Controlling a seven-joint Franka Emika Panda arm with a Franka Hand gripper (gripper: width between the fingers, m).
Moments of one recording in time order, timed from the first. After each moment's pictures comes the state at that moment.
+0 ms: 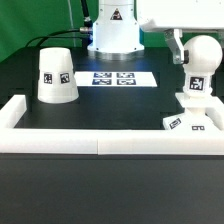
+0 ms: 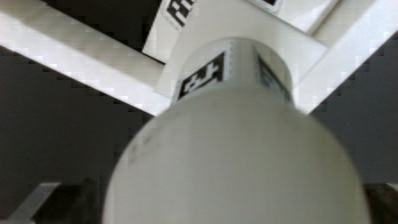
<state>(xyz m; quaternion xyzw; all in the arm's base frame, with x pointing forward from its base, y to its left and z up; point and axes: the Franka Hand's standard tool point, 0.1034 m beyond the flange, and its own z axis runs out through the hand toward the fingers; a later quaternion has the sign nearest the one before) 0.605 0.100 0.122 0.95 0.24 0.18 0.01</state>
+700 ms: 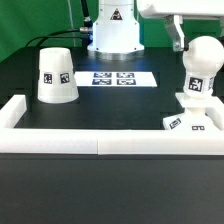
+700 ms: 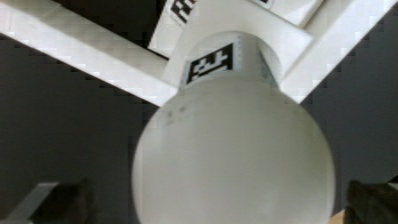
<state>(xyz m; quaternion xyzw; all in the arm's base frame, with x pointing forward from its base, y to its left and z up) 0.605 0.099 0.137 0.96 0.24 0.17 0.01</state>
